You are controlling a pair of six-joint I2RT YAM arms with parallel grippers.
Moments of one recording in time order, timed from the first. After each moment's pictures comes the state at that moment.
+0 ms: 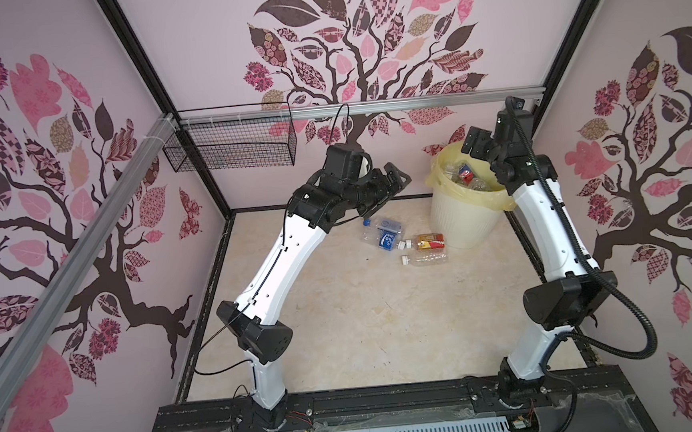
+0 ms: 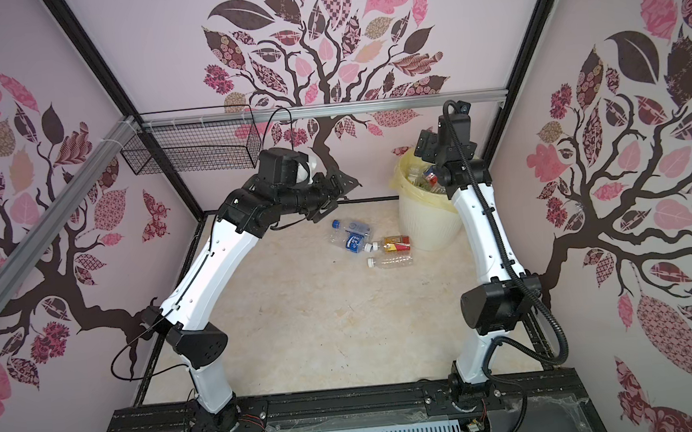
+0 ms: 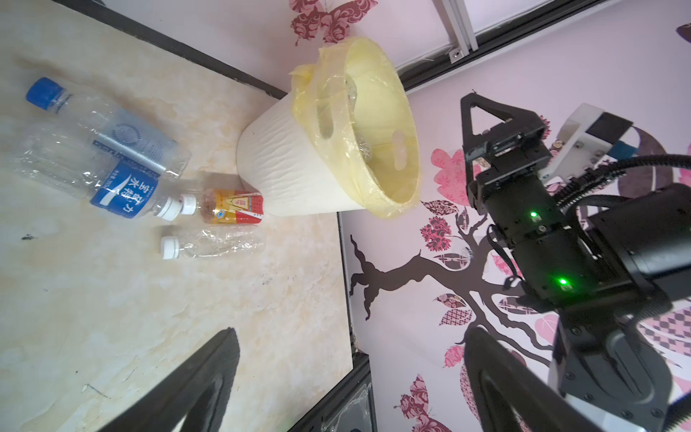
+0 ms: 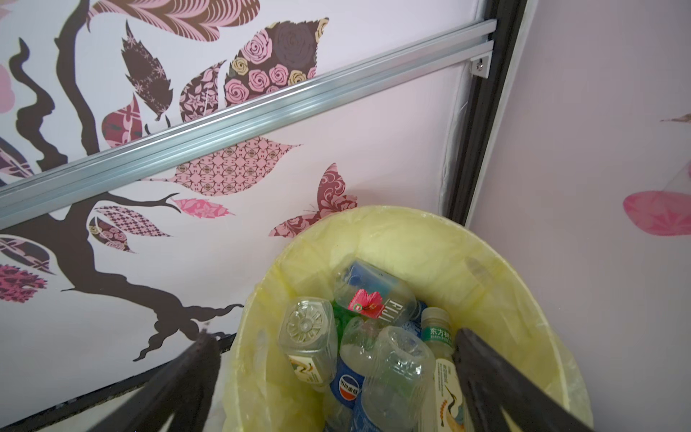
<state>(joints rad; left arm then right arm) -0.63 1.88 2.30 -0.90 0.27 -0.96 0.08 1.77 2.10 -0.62 0.29 0.29</state>
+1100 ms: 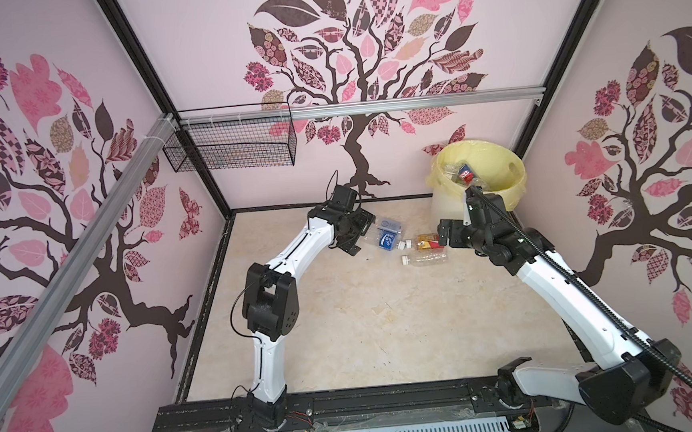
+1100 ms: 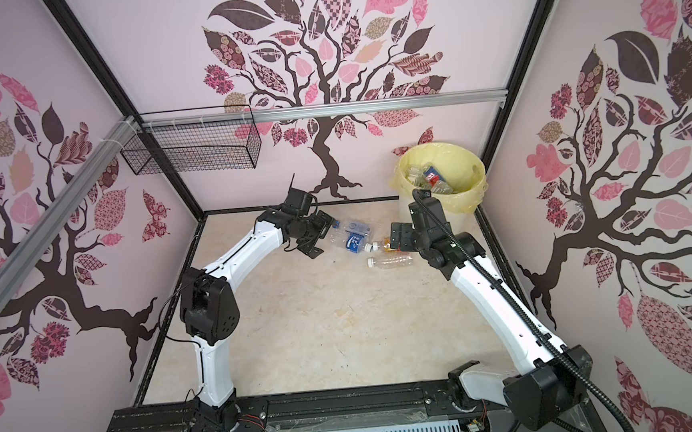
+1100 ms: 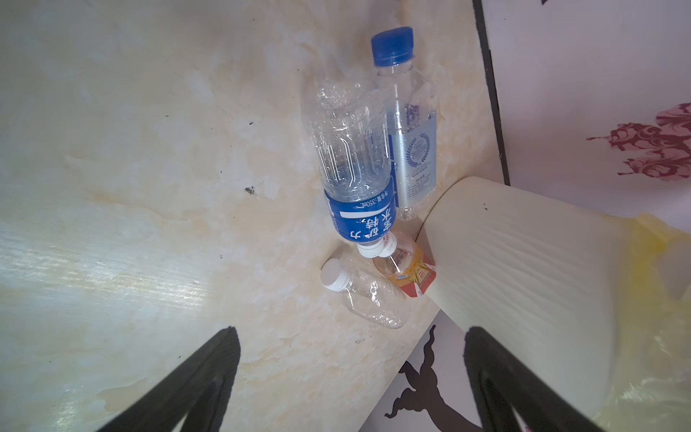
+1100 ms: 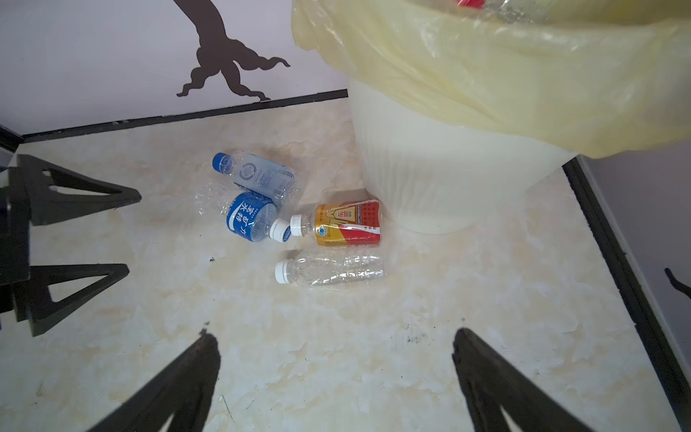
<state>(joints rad) -0.47 2.08 1.87 -0.75 0.25 -1.34 0.35 1.24 1.26 -0.72 0.21 0.34</state>
